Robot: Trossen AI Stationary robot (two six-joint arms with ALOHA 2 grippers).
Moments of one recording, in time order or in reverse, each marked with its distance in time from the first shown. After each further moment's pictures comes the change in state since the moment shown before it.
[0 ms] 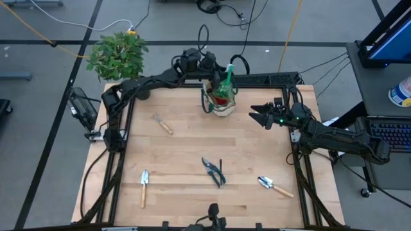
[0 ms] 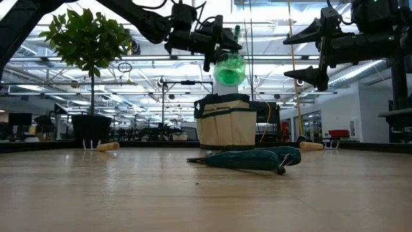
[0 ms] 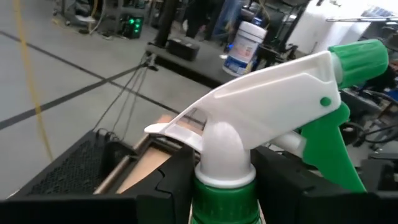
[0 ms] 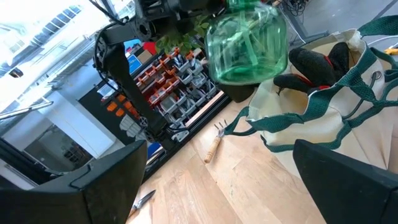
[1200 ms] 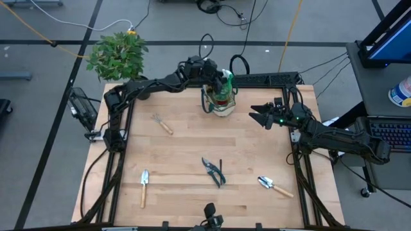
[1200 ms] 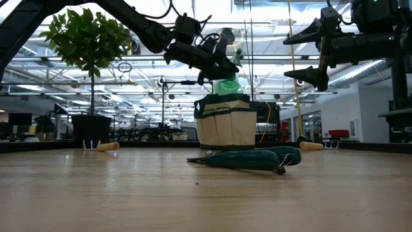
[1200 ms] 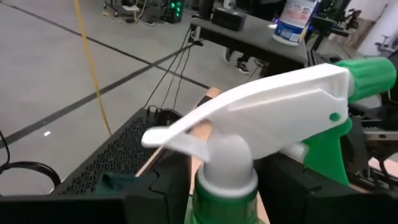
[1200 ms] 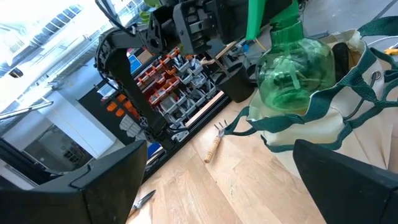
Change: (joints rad) left arm -0.020 0.029 -0.080 -0.013 -0.178 0.129; right arm 0.000 0.000 0.000 0.000 0.000 0.000
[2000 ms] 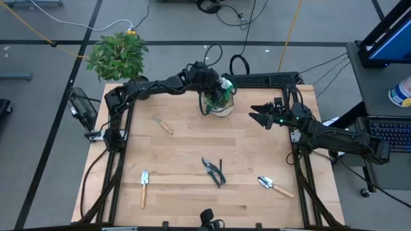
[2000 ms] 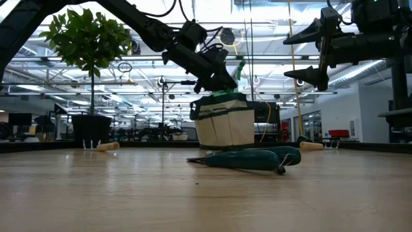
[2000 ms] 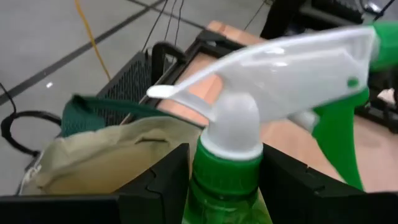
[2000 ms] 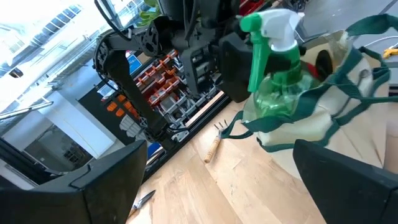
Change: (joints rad) left arm -0.027 0.000 0.000 -0.249 -0.014 0.082; right arm 0.000 0.000 0.000 0.000 0.000 0.000
